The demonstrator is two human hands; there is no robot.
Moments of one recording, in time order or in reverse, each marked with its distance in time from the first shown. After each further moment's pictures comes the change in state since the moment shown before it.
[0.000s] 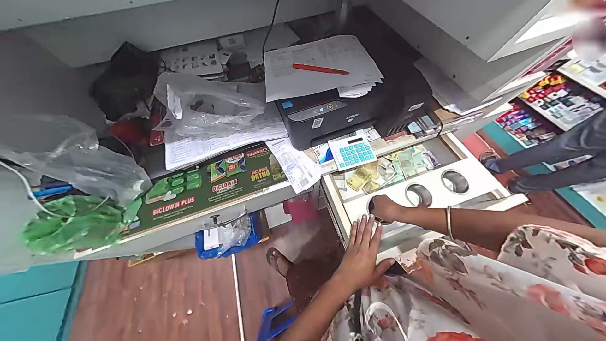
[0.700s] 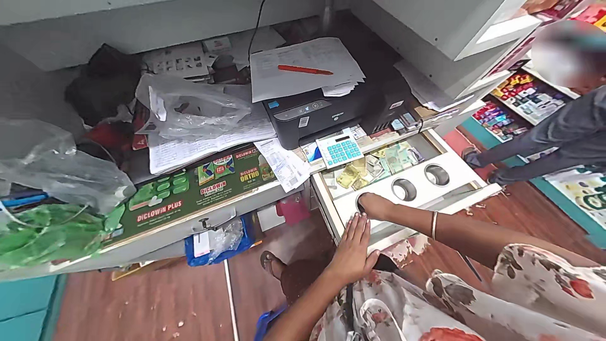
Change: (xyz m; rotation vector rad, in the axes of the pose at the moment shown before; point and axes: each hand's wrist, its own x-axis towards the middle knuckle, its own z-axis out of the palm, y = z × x) left_hand 0.000 0.002 -0.001 -0.075 -0.110 -0.022; right_hand -0.009 0.008 0.005 -0.302 0.064 -0.286
